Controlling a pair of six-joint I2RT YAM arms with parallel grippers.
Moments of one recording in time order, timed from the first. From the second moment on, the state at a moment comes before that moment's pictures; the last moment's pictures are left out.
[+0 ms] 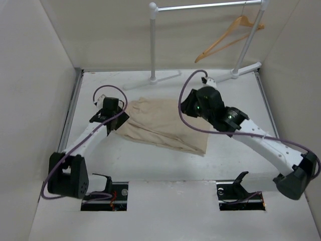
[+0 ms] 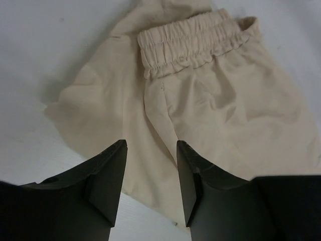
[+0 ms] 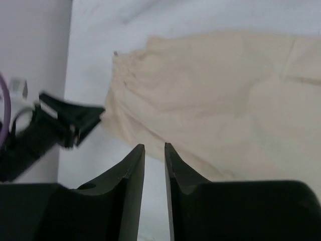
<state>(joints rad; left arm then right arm) -0.19 1.25 0.81 -0.38 -0.16 -0.89 0.75 1.33 1.32 -0.46 0.26 0.81</state>
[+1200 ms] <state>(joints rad) -0.21 1.41 0.92 -0.16 -0.16 -0.90 0.52 0.93 0.55 -0.42 0.08 0.88</state>
